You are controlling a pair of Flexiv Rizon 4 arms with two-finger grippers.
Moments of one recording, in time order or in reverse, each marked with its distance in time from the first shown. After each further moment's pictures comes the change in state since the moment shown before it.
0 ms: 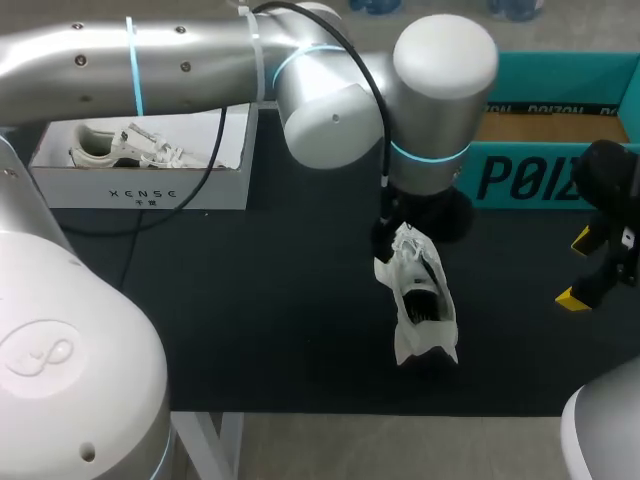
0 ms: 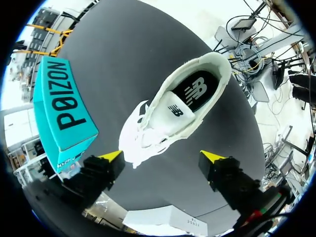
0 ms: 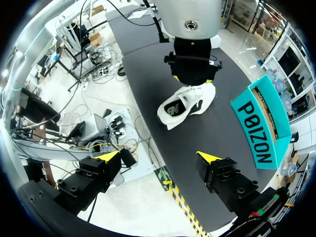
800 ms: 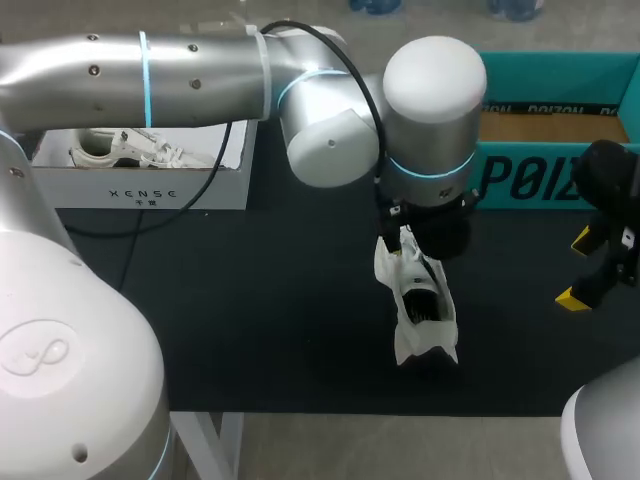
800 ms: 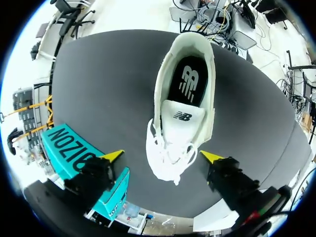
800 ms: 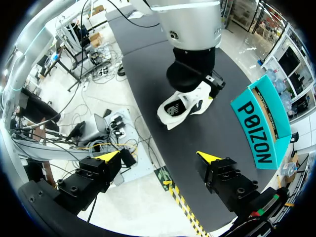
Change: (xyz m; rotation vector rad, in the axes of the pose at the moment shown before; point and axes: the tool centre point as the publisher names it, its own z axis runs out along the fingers) left arm -0.031 -0.029 0.010 0.046 -0.132 0.562; right arm 0.000 0.000 0.000 0.000 0.000 0.000
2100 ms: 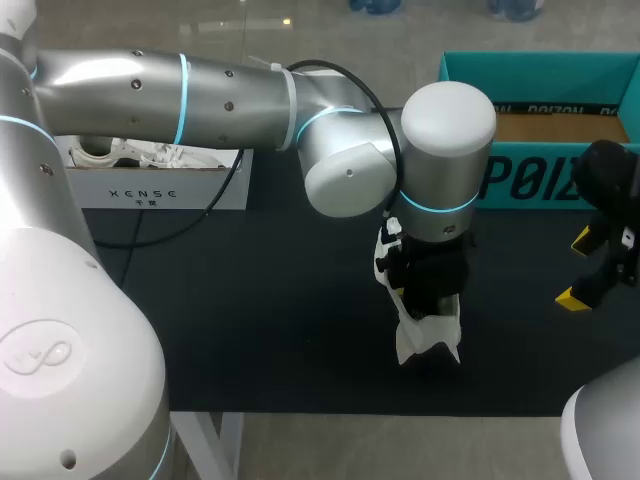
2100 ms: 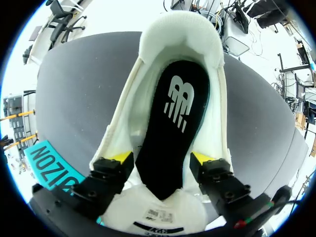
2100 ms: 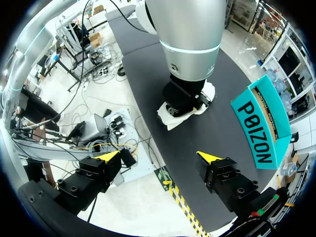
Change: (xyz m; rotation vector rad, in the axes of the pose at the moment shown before) left arm 0.025 -0.040 0.063 0.086 0.108 0.039; right arm 0.000 0.000 0.000 0.000 0.000 0.000
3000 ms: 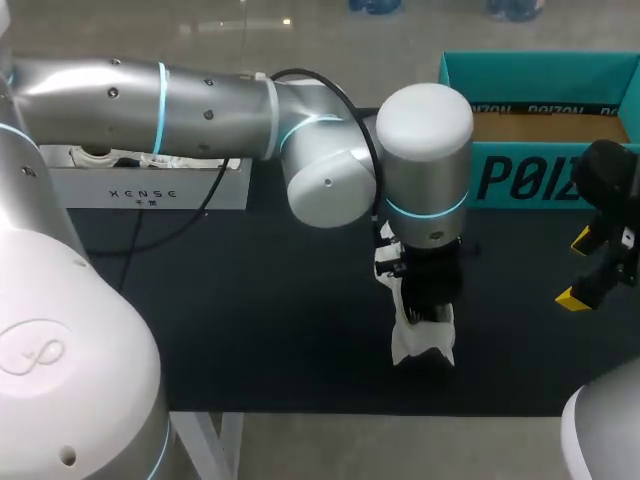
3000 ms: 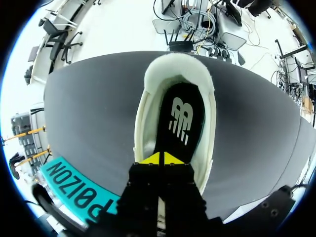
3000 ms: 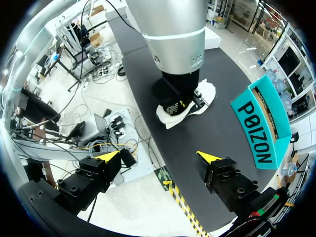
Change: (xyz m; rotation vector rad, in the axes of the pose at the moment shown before) left arm -0.004 -0.020 -0.017 0.027 -0.090 0.118; right arm 0.000 0.000 0.000 0.000 0.000 0.000
